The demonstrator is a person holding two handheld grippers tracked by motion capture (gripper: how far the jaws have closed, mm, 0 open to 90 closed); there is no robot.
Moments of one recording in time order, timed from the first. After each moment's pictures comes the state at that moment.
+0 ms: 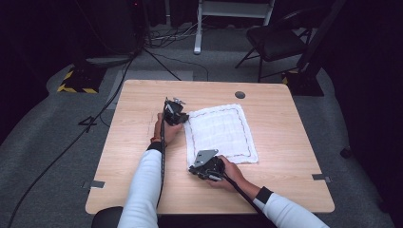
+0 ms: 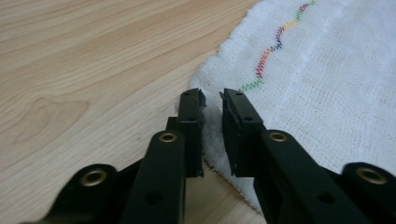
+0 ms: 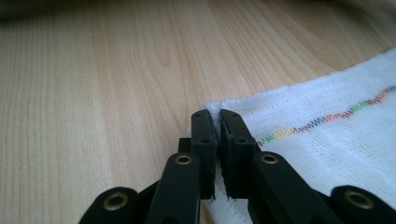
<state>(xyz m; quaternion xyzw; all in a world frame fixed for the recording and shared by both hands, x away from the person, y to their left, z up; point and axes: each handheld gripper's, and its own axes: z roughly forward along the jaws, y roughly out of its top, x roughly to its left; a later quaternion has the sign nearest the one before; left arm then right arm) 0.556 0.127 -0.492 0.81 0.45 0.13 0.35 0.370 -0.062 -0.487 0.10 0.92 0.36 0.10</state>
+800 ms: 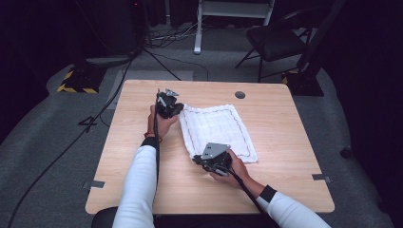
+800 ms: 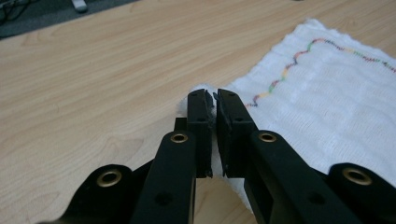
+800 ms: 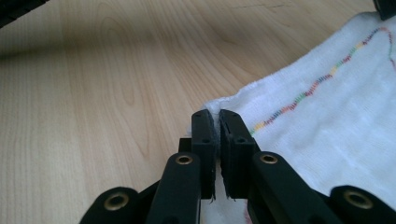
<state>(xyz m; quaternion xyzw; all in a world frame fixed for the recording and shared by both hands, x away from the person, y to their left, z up) 0.551 0.138 -0.449 0.79 0.44 0.18 0.39 0.374 -0.084 -0.460 0.13 0.89 0.41 0.15</state>
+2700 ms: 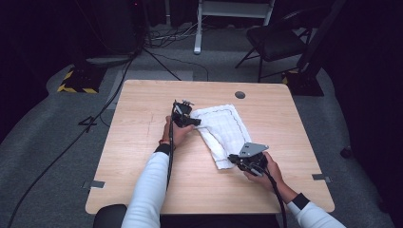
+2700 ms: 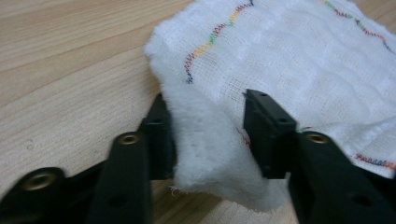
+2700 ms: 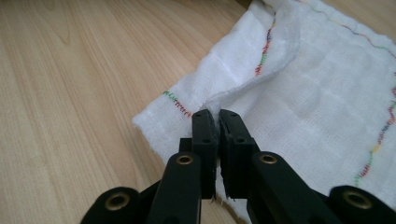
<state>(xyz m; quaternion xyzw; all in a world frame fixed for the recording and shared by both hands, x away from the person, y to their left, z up) 0.548 0.087 -0.488 0.80 0.47 0.07 0.36 0.377 -0.187 -0.467 0.21 0.89 0.37 0.18</state>
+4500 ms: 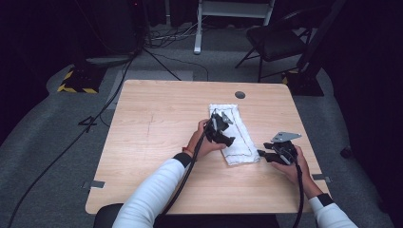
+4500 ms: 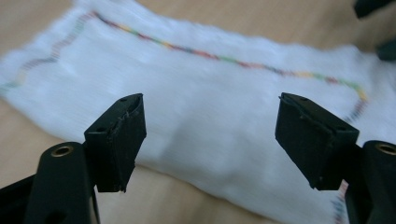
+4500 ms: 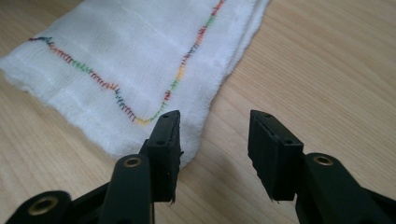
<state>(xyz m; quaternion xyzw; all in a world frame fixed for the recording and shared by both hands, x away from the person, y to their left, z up) 0.469 -0.026 -0.469 0.89 0.27 0.11 0.34 0.418 -0.291 -0.478 0.35 0.86 0.33 0.17</state>
